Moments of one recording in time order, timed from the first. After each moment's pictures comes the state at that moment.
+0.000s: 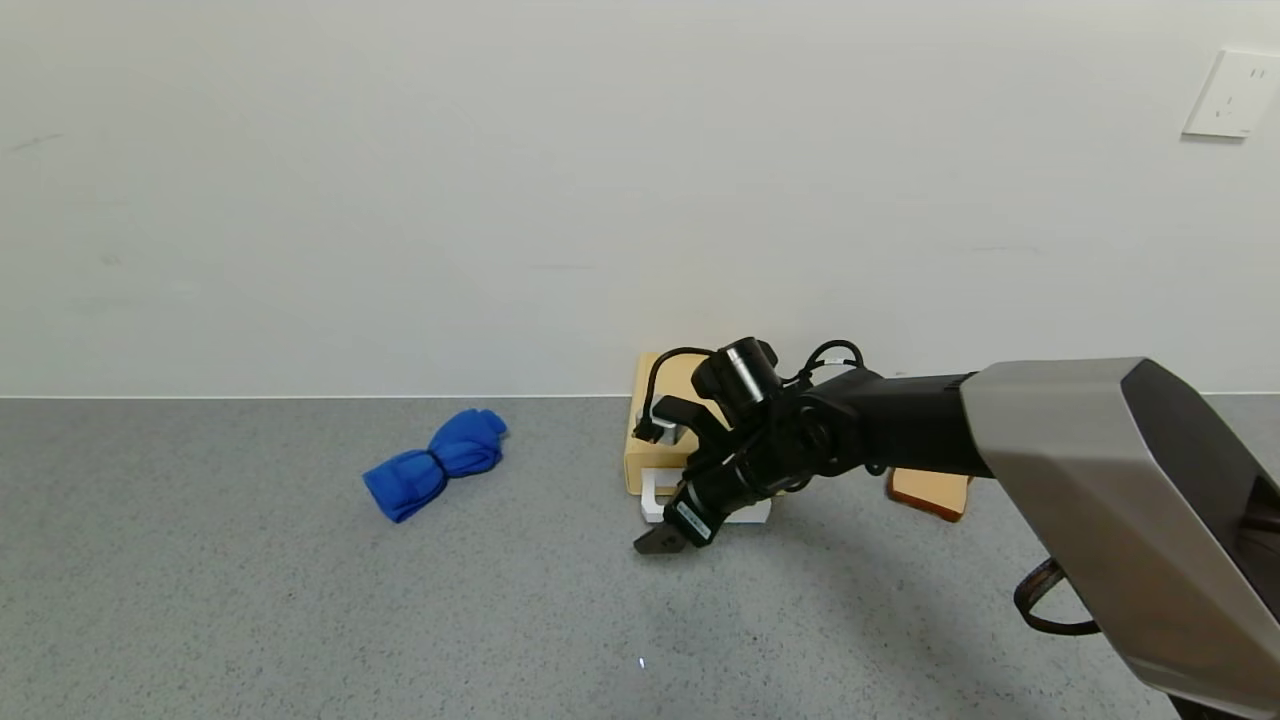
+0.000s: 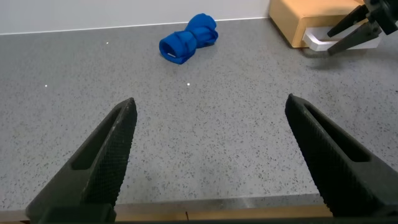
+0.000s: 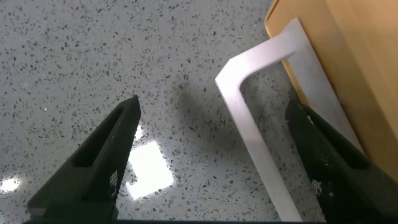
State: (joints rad) left arm 0.00 0.00 0.00 0.00 0.00 0.01; right arm 0.62 2.45 -1.96 0.37 0.33 -0.34
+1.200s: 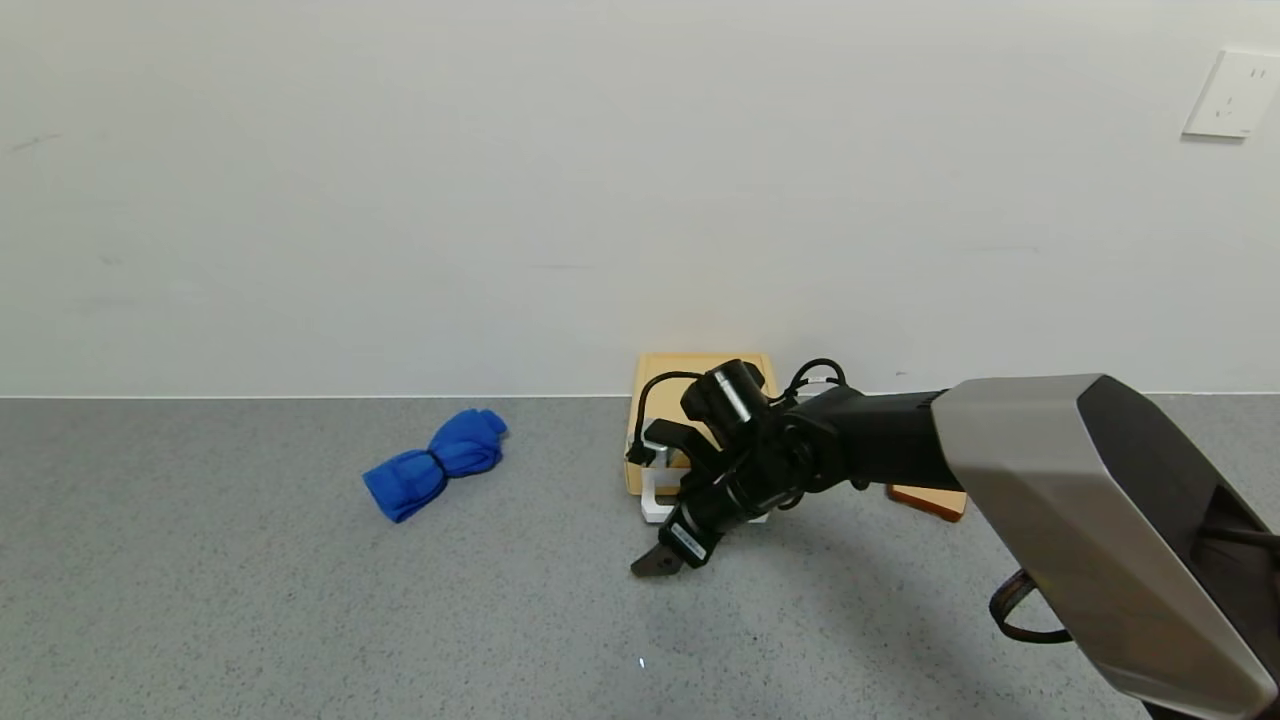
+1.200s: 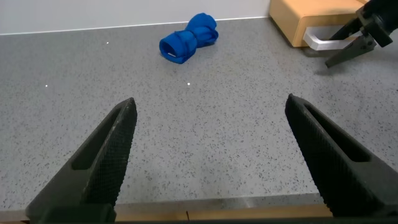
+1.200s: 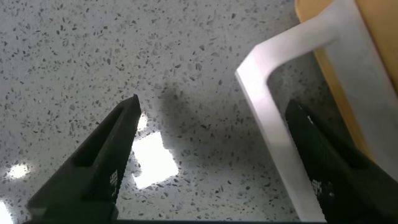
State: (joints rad) left arm 0.00 0.00 0.00 0.00 0.00 0.02; right arm 0.63 2.49 -1.97 0.40 0.33 -0.35
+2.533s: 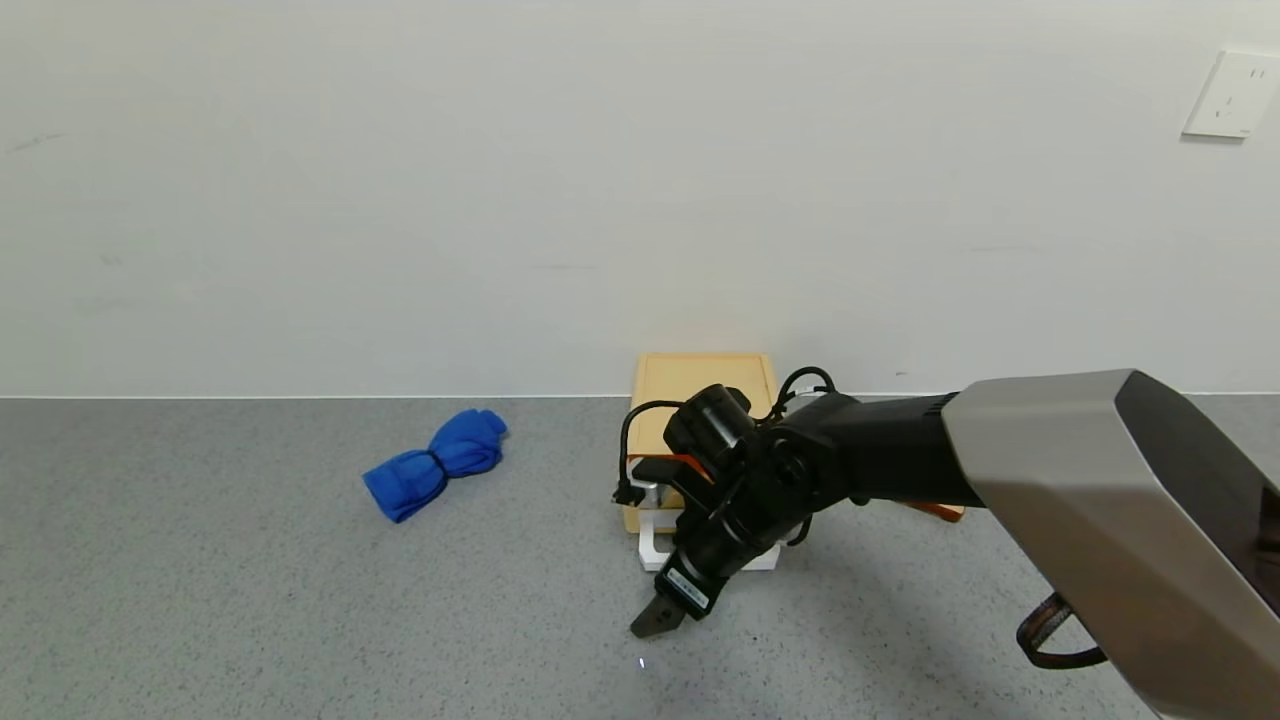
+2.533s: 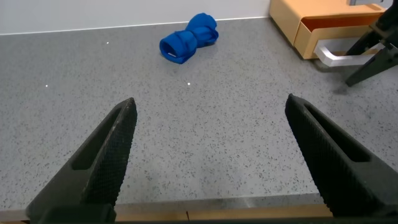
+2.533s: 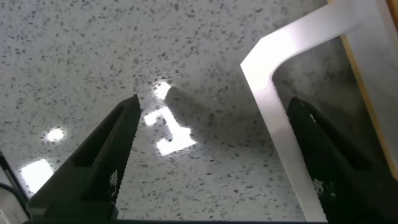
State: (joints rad) left arm 0.00 0.00 0.00 0.00 0.00 0.02; right arm 0.70 2.42 -1.88 0.54 0.34 -0.29
